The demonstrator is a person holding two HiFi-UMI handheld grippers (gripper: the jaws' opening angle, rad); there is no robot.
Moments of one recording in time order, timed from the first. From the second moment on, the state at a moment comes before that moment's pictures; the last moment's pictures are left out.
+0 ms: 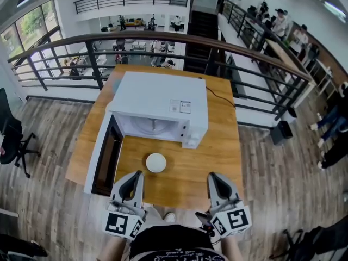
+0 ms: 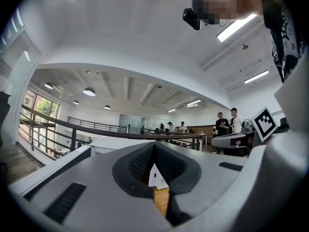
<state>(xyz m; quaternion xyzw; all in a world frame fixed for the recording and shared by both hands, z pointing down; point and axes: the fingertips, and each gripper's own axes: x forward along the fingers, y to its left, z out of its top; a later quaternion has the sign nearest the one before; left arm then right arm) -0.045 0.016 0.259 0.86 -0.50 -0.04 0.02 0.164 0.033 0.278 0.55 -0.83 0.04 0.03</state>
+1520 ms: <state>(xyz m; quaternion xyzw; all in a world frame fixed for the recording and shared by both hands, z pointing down) -0.043 0.043 0.292 0.86 -0.51 -0.03 0.04 0.206 0.083 0.313 0.62 -0.78 0.07 0.08</state>
